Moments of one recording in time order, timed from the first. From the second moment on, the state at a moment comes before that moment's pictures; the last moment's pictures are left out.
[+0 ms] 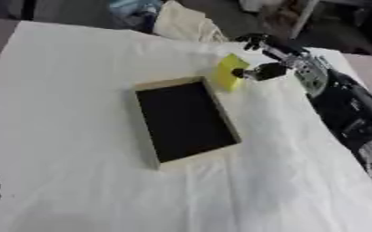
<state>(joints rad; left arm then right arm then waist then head) -0.32 0.25 -0.15 -1.85 -0.12 -0.16 -0.48 -0.84 -0.81 -0.04 -0.70 0.69 -0.63 0.12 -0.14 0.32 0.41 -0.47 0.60</state>
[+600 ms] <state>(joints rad) -0.32 0.25 -0.15 -1.85 -0.12 -0.16 -0.48 -0.82 -0.81 -0.06 -0.67 0.73 -0.56 0.01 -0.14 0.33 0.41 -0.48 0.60</state>
